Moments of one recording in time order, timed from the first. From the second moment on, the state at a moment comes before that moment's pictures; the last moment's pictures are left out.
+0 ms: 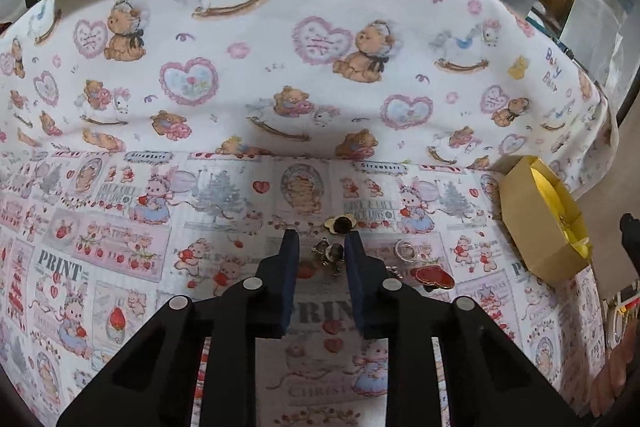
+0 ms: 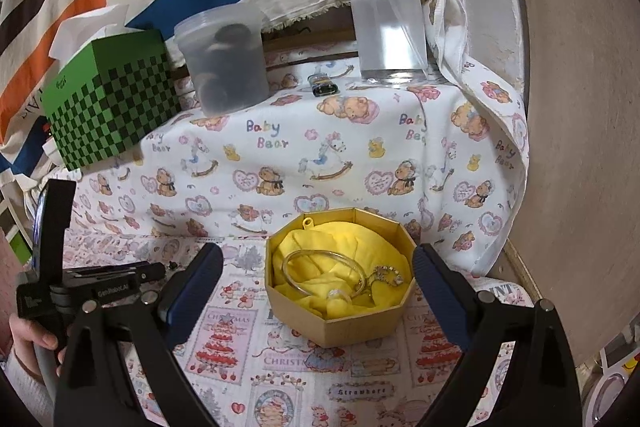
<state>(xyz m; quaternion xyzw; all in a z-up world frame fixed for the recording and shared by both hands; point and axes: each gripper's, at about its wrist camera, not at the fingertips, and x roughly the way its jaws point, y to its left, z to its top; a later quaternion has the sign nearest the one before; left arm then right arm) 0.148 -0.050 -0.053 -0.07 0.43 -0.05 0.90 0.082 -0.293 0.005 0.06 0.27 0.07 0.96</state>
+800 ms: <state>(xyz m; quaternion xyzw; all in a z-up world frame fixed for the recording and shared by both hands) 0.139 -0.014 -0.039 -0.14 0.43 -0.06 0.89 0.085 -0.291 0.001 0.06 0.28 0.07 0.96</state>
